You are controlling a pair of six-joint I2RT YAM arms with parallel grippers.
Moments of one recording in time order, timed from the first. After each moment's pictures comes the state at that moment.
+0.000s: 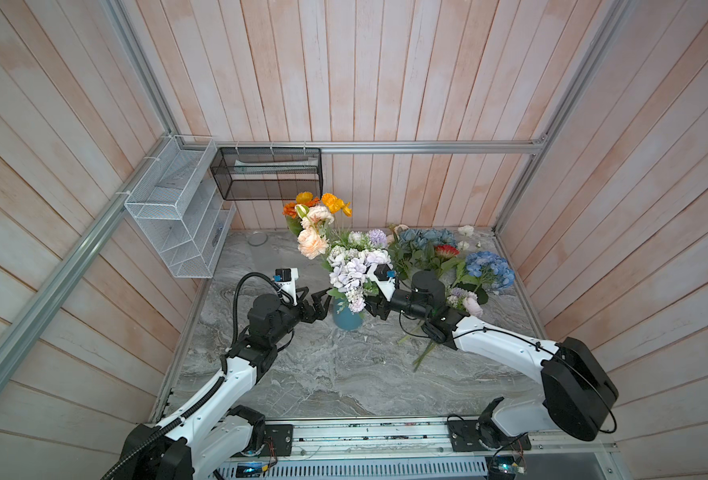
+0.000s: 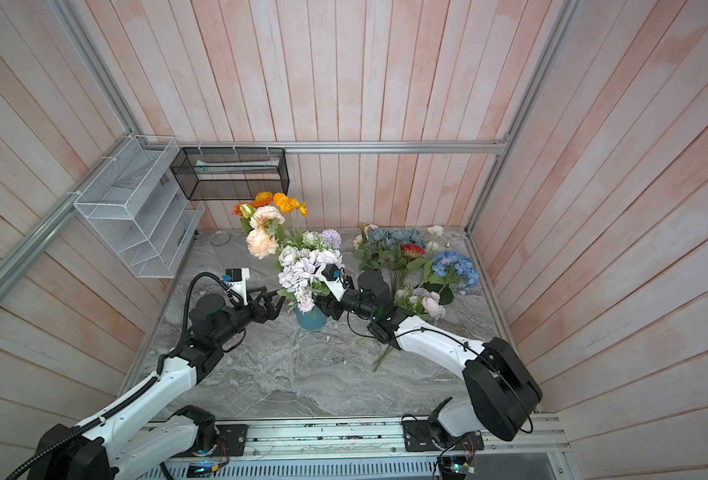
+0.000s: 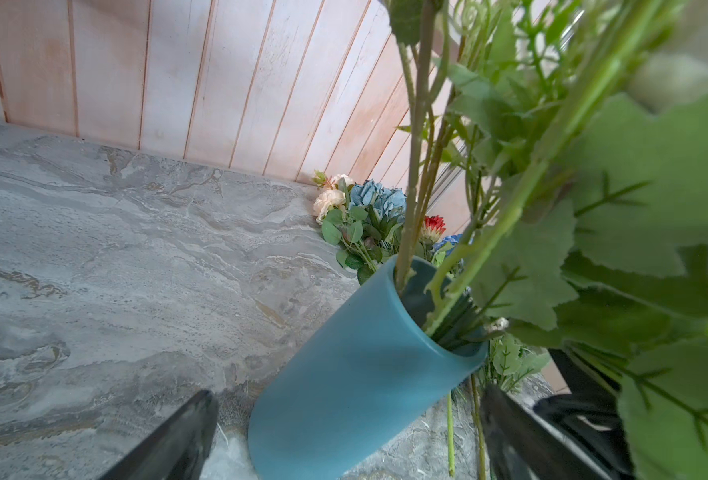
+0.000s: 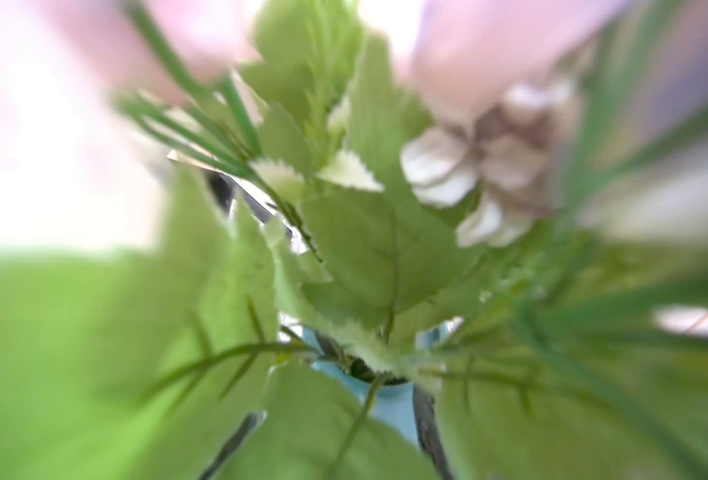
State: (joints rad) left arm -0.36 1.00 0.49 0.31 0.28 -0.46; right arm 0.72 1.39 0.81 0.42 -0.42 -0.11
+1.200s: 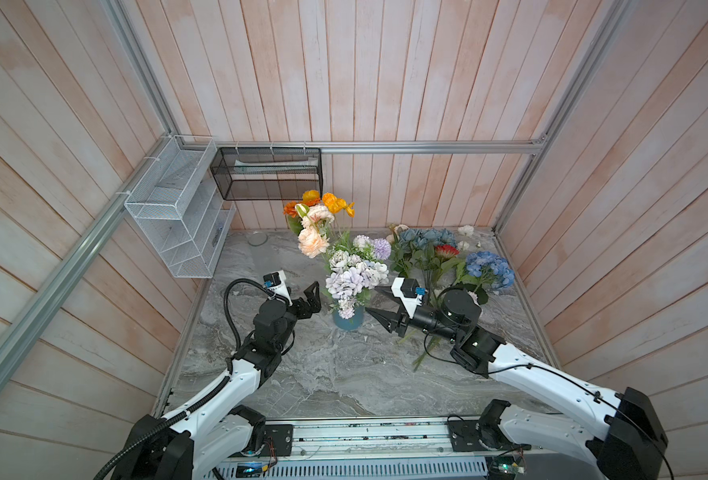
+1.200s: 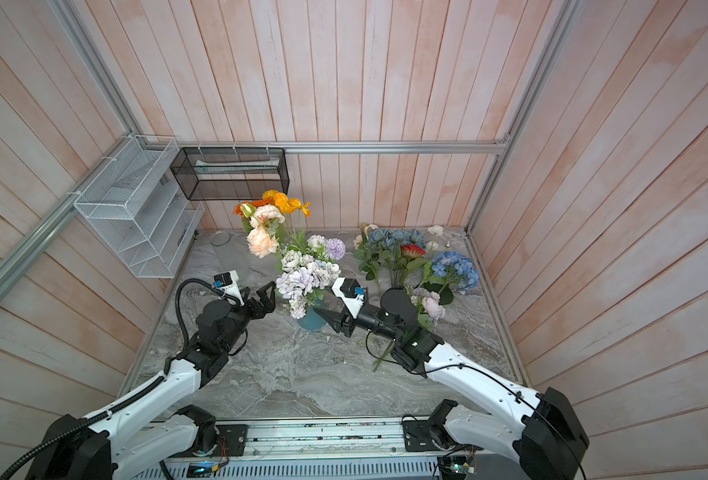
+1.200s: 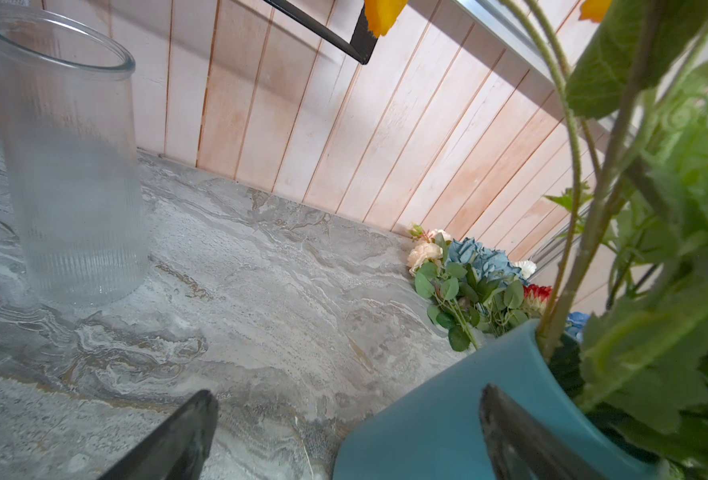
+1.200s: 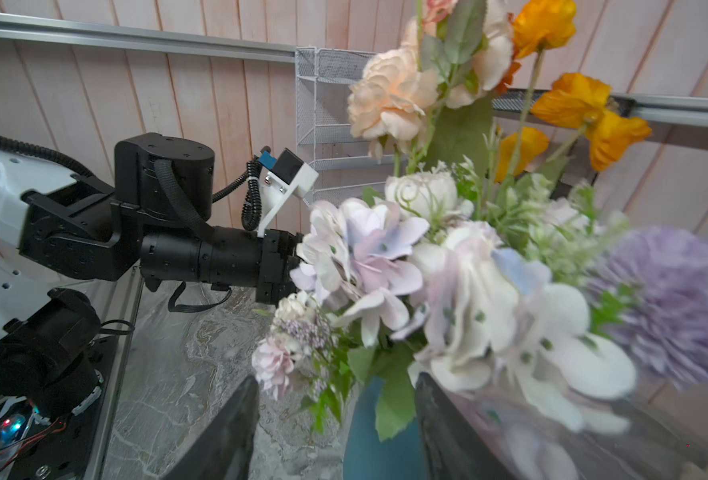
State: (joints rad) left arm -0.40 1.04 0.44 0.41 -0.14 -0.49; right arm 0.75 1.04 0.65 0.36 -0.36 -0.02
